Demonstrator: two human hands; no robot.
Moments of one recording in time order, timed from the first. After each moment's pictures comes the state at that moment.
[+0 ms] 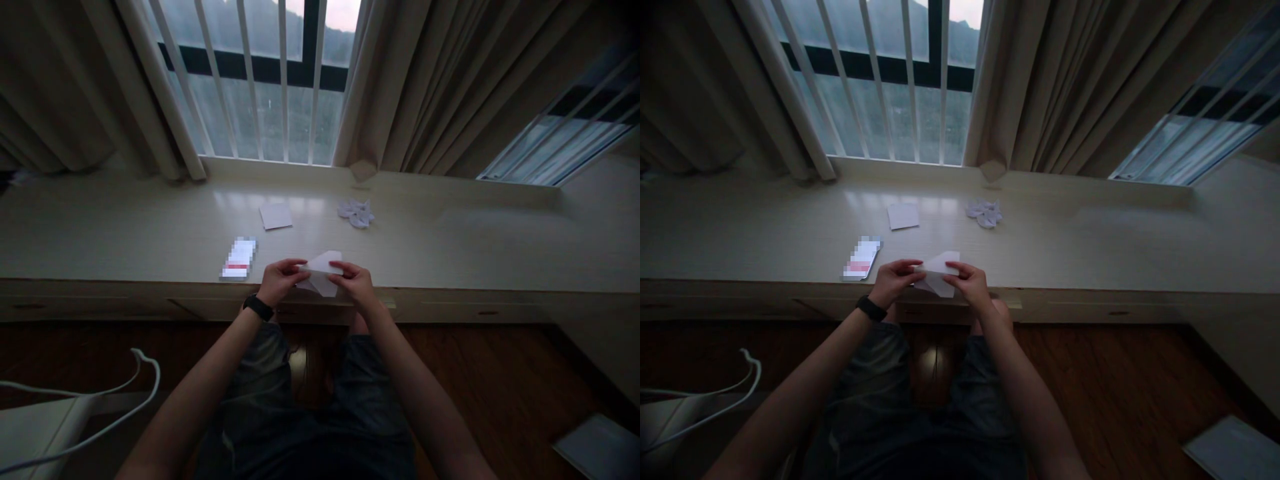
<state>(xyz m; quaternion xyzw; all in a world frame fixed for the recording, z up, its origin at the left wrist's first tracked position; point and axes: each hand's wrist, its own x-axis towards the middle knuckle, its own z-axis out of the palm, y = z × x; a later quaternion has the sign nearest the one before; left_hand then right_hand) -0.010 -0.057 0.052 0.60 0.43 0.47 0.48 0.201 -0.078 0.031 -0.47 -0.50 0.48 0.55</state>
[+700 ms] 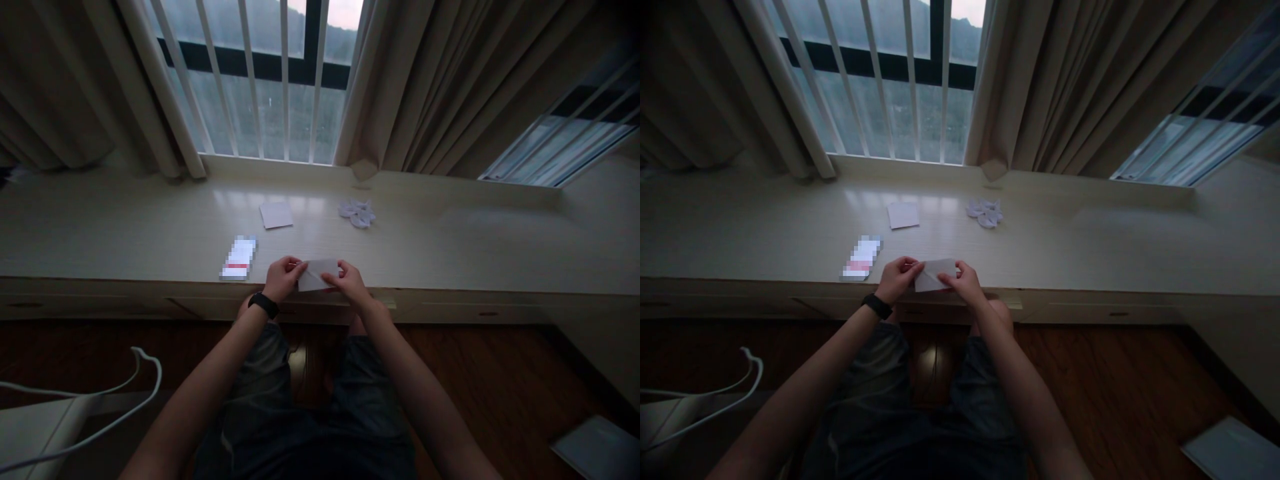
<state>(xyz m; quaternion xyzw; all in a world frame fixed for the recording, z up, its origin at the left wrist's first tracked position) -0.003 -0.045 0.043 0.57 0.48 0.45 0.49 0.193 -0.063 0.022 -0.51 -0.52 0.48 0.49</state>
